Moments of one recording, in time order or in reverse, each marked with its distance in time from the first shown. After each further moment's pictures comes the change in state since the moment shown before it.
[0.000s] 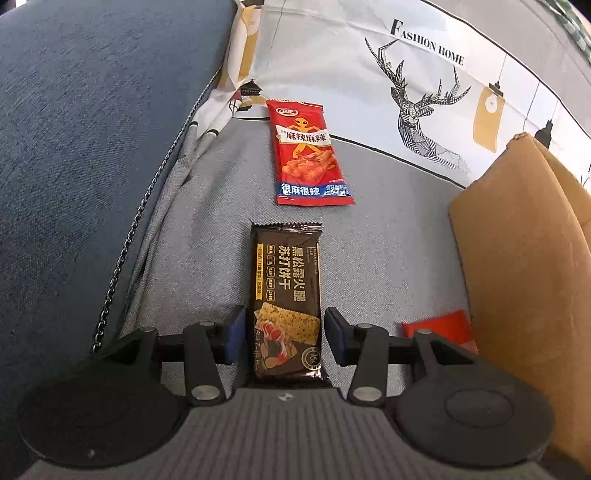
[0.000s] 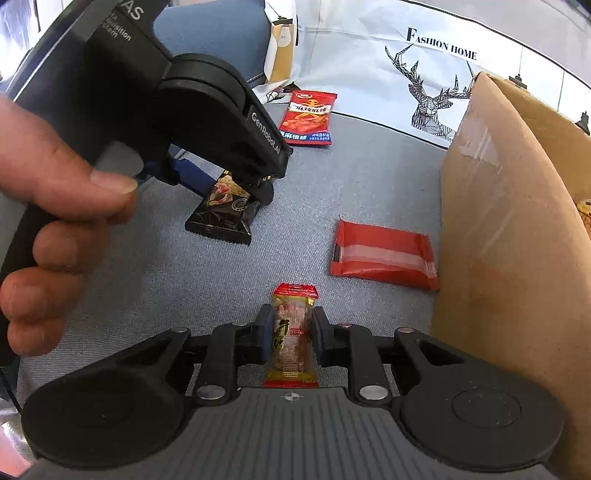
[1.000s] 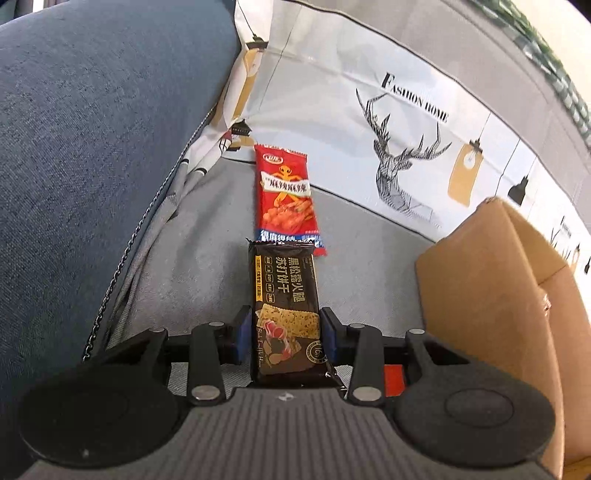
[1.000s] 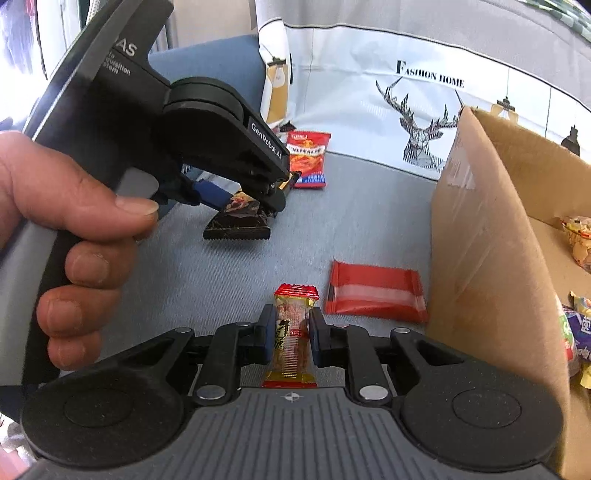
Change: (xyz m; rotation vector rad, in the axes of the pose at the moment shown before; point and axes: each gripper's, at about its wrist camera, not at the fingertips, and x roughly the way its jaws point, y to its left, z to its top) left arm -0.020 0.007 0.011 -0.113 -0.114 -0.120; right arm -0.027 -0.008 0.007 0.028 -0.110 0.020
